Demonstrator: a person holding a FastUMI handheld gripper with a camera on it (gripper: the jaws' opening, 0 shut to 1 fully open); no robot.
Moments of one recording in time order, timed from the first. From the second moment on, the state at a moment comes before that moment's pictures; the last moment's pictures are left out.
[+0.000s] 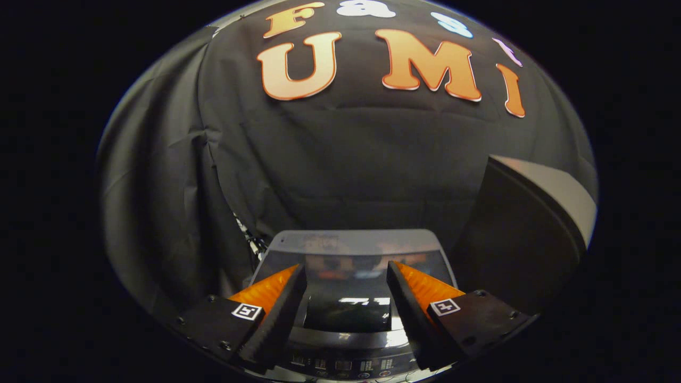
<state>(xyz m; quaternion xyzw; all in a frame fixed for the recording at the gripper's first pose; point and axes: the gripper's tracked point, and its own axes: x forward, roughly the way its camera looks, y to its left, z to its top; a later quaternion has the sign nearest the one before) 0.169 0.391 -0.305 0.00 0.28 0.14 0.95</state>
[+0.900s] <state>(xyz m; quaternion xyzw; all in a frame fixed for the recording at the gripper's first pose) 0.110 0.301 -0.102 0.00 0.14 0.11 0.98</state>
